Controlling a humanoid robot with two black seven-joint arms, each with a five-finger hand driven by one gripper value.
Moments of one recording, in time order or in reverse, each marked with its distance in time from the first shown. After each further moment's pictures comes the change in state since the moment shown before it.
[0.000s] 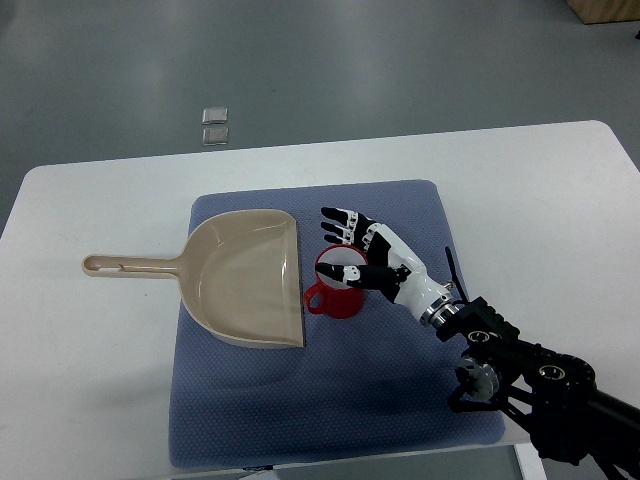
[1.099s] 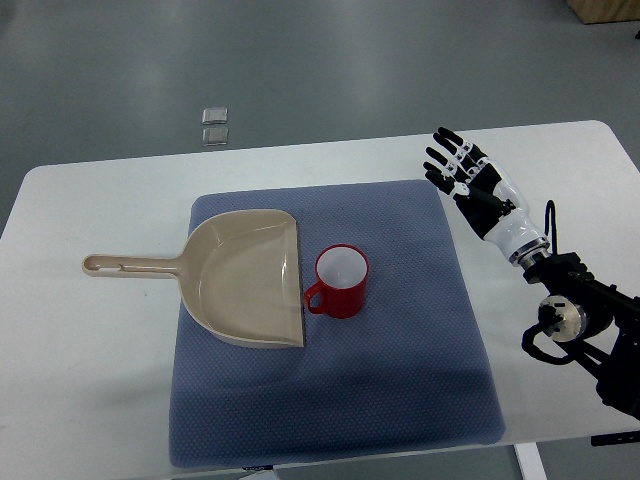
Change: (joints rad) left arm 0.000 0.000 0.000 0.000 0.000 0.000 0.000; right arm 0.058 -0.233 0.102 -0.004 0.373 0.119 0.001
